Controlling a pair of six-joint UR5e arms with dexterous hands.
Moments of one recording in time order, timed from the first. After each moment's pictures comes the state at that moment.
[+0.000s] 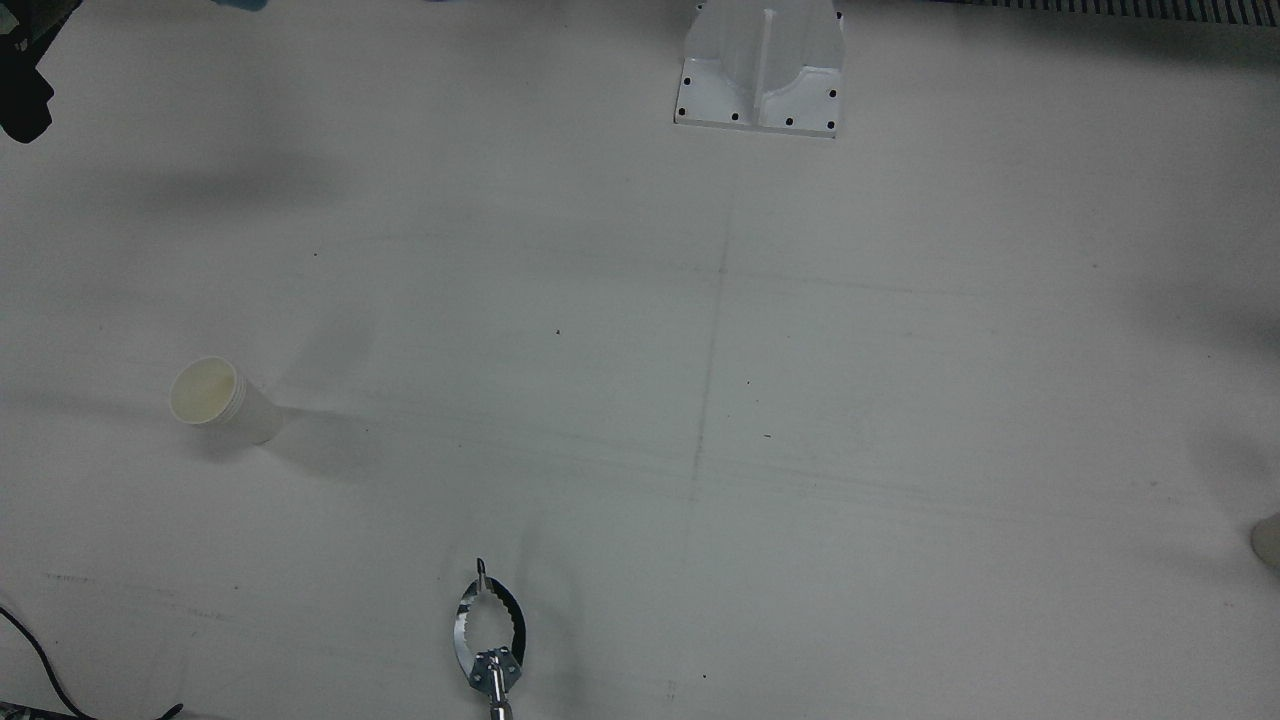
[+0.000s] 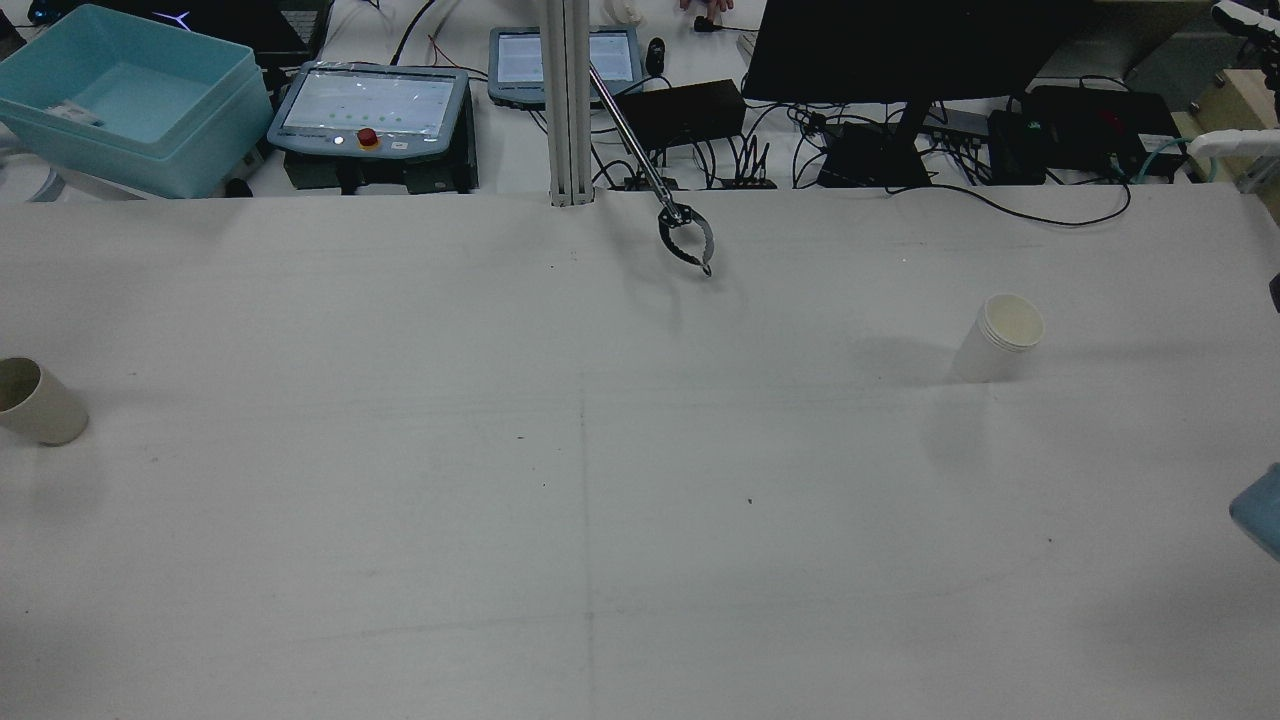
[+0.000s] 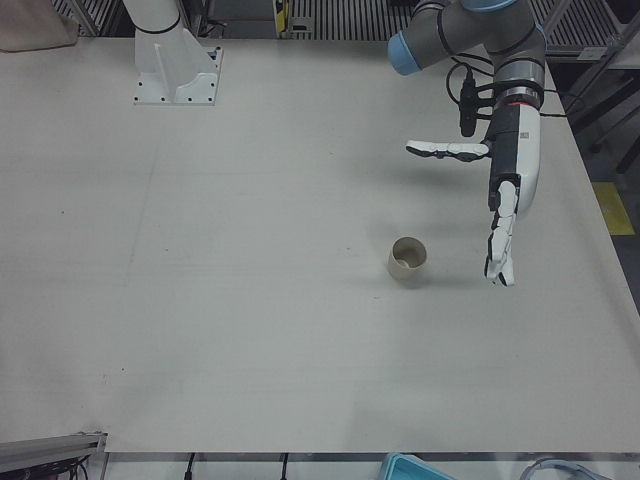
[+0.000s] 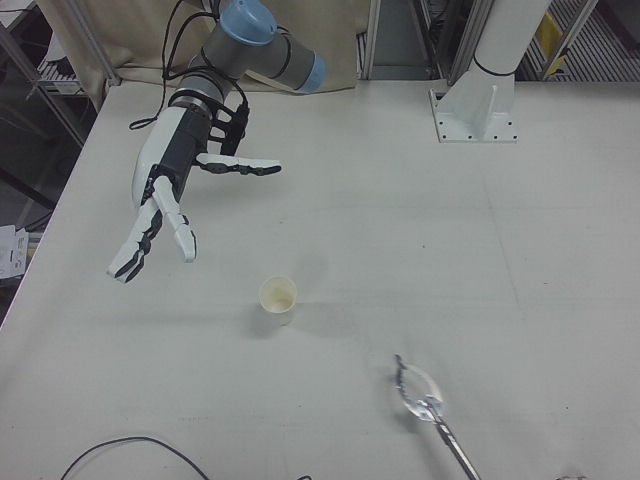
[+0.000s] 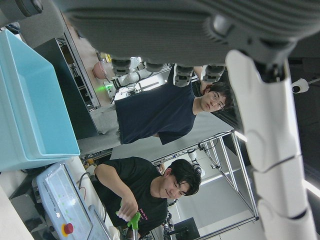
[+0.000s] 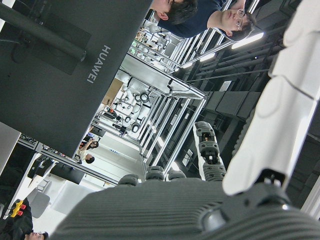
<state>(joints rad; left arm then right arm) -1.35 -1.51 -1.91 0.08 1.53 0.39 1.18 -1.58 2.02 -3.44 -1.02 -0.51</state>
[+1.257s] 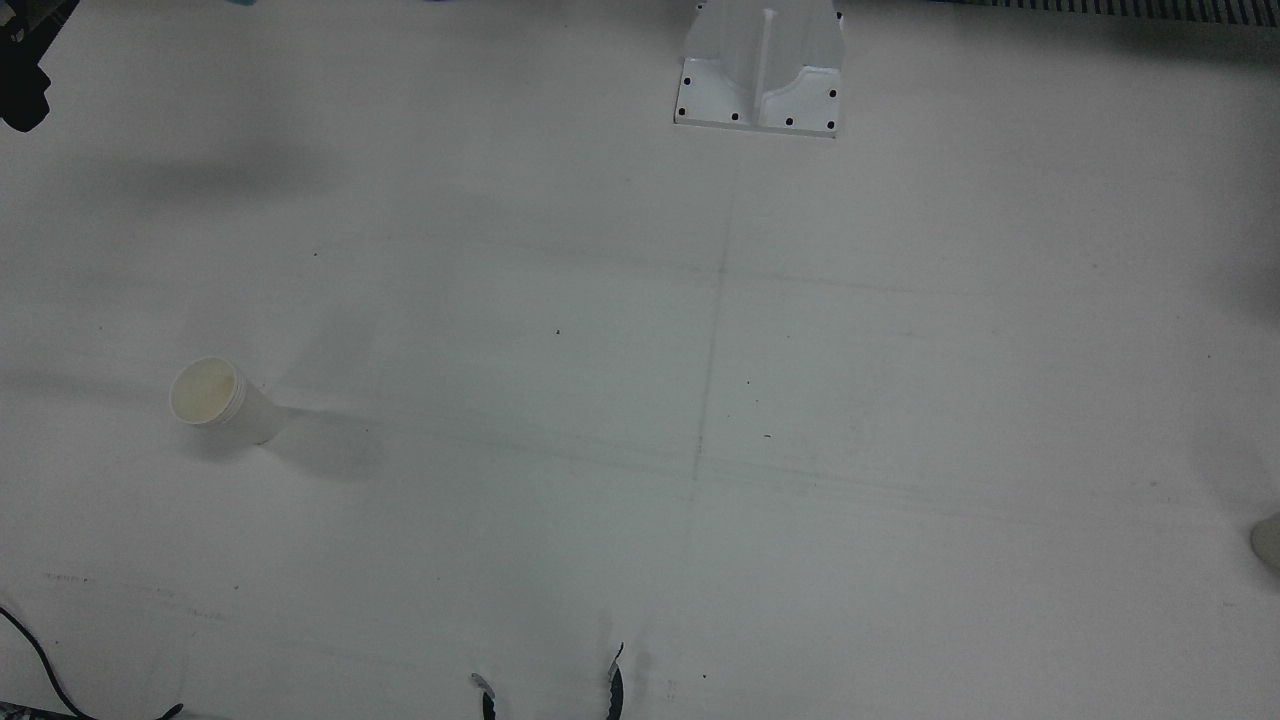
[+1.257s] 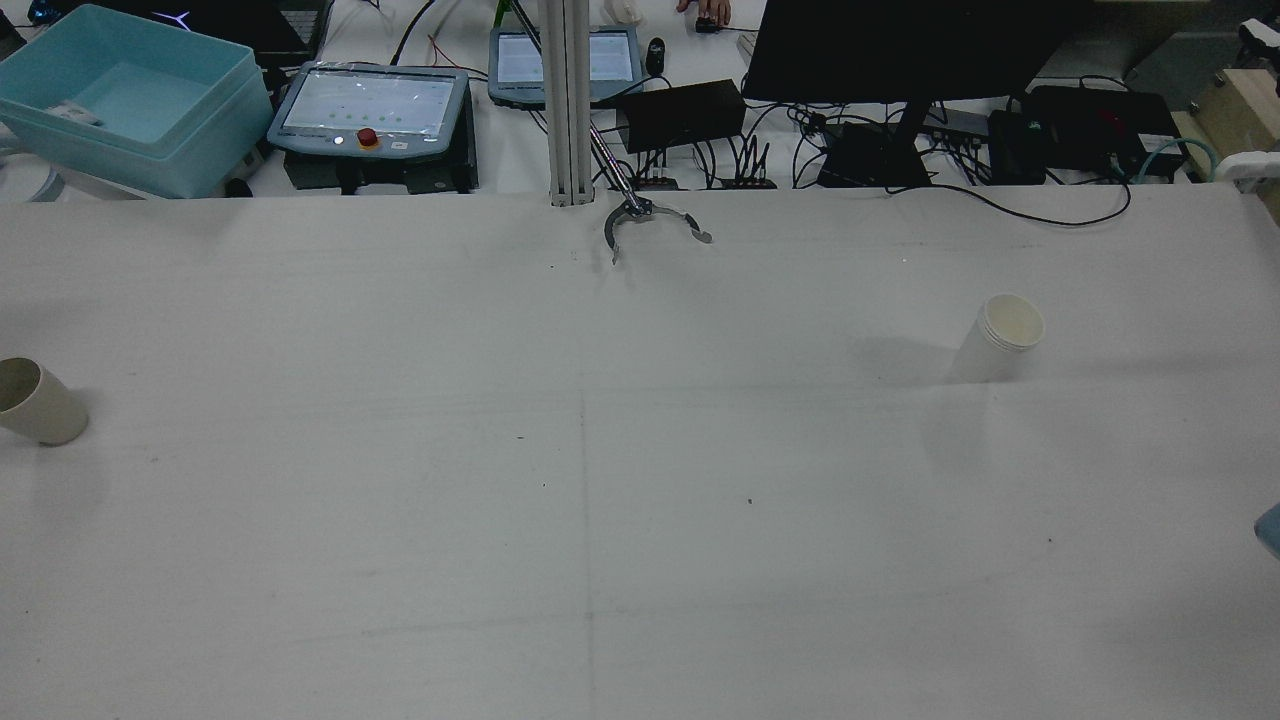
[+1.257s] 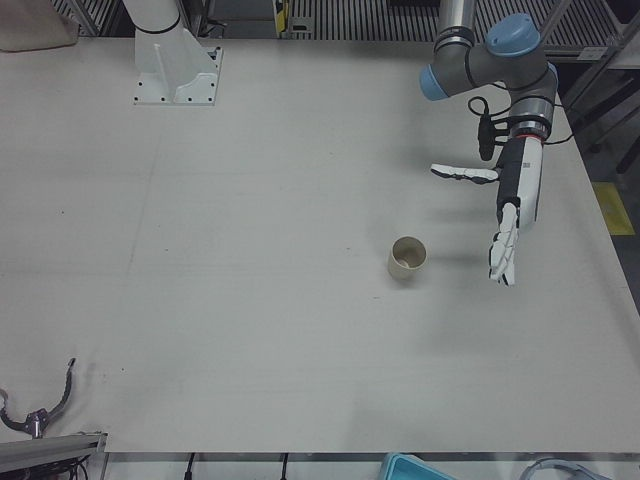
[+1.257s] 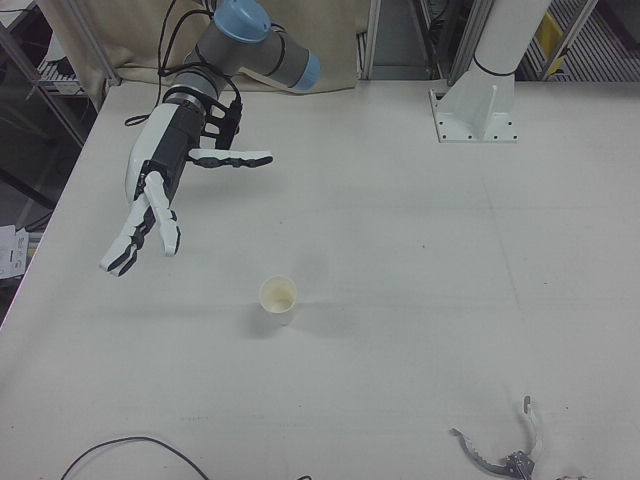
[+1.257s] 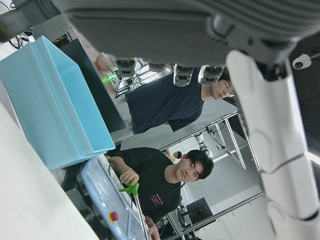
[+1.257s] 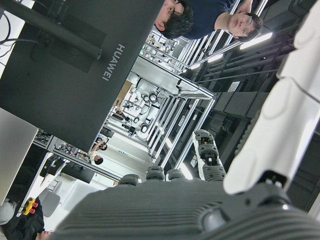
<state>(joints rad) -1.30 -1.39 -1.64 -0.34 1.54 0.49 1.18 -1.64 2.02 -3.43 -1.04 -0.50</state>
